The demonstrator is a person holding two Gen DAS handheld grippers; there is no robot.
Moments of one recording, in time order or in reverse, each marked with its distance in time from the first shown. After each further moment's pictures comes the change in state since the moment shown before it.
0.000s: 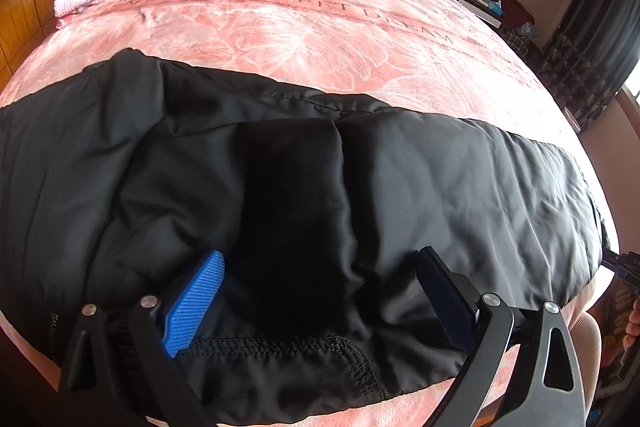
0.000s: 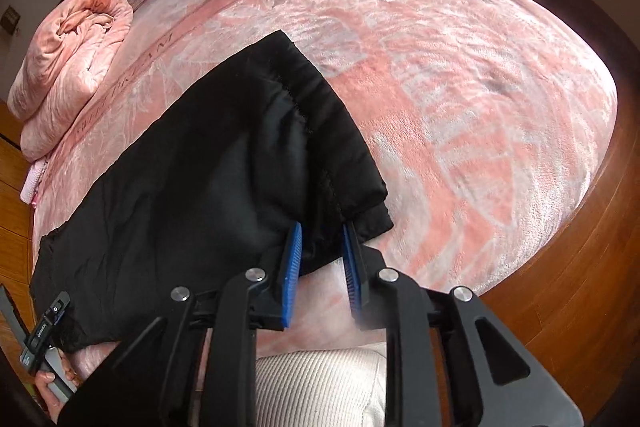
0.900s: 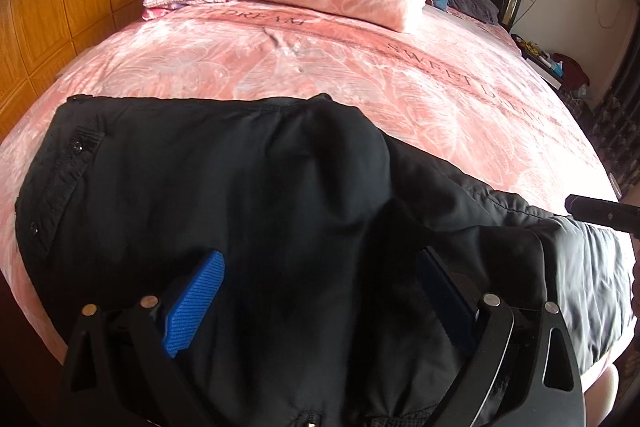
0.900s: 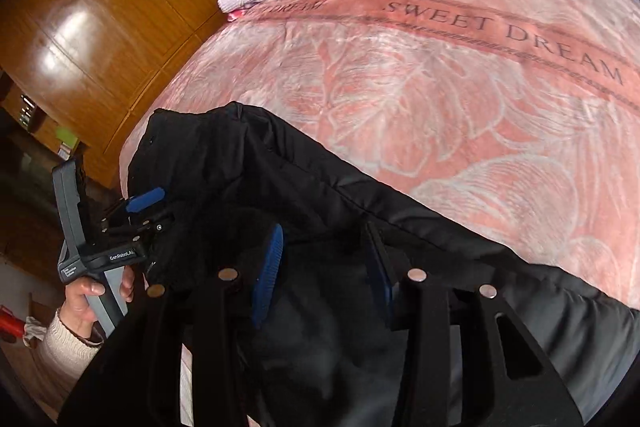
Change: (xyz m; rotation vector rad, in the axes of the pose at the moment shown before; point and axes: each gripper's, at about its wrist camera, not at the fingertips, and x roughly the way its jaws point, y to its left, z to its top) left arm -0.029 0.151 0.033 -0.171 -0.133 0.157; right arm 0.084 0.401 -0.004 -0.839 0.255 0.593
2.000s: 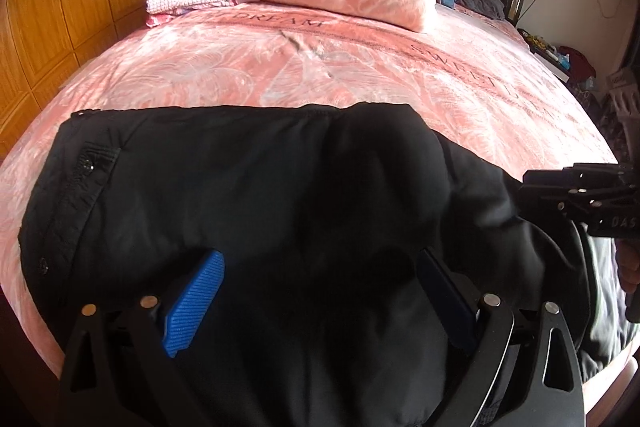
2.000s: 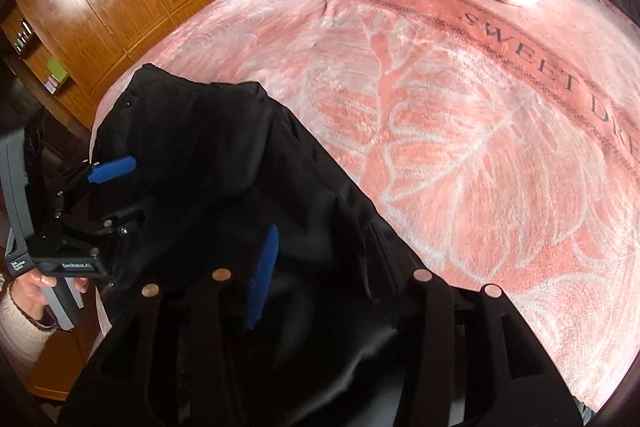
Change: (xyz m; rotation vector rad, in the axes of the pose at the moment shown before) left arm 0.019 0.034 0.013 0.050 -0.008 0.053; right arm 0.081 0.050 0.047 -0.234 0.052 -0.079
